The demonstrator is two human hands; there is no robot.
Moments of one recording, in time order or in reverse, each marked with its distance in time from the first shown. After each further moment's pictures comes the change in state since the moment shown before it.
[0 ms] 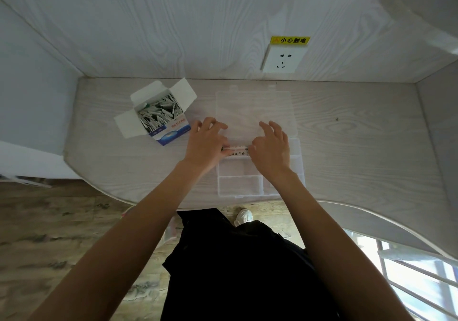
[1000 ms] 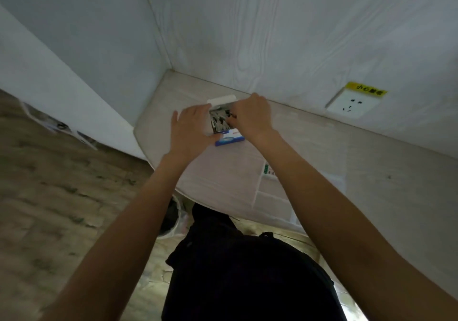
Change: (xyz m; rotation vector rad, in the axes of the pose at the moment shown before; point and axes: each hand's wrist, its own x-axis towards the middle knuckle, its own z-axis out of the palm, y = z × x) left_hand -0.072 -0.101 -0.035 -0.253 0.297 -0.656; right_hand 0.078 -0.163 -0.046 -0.179 0.144 -0.538
